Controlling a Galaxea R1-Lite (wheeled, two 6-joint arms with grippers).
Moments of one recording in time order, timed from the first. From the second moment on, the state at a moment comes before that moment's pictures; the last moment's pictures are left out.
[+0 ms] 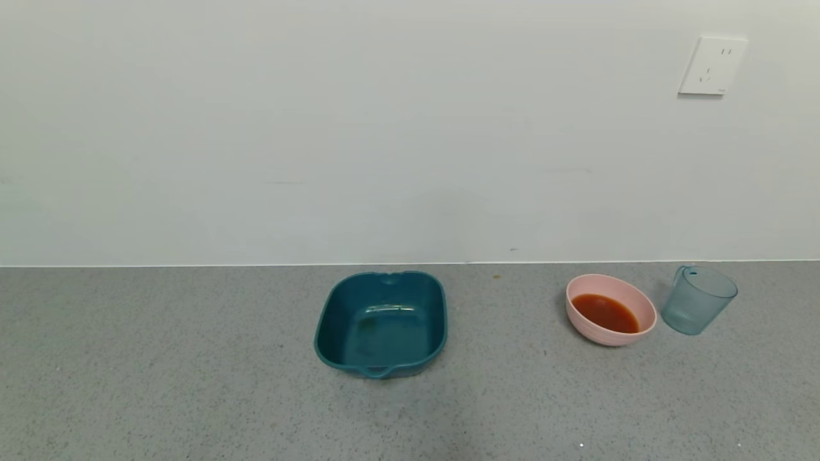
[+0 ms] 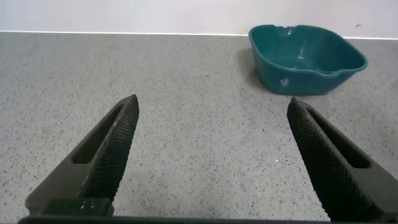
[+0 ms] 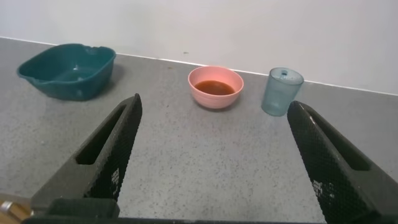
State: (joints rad) left arm 0.00 0.00 0.00 -0.02 0.01 -0.03; right arm 0.00 0.10 -0.42 0.24 0.15 -0.03
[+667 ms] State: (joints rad) left arm 0.00 0.00 0.00 -0.02 0.01 -0.03; right arm -0.01 0.01 -0.14 0.02 0.08 -0.06
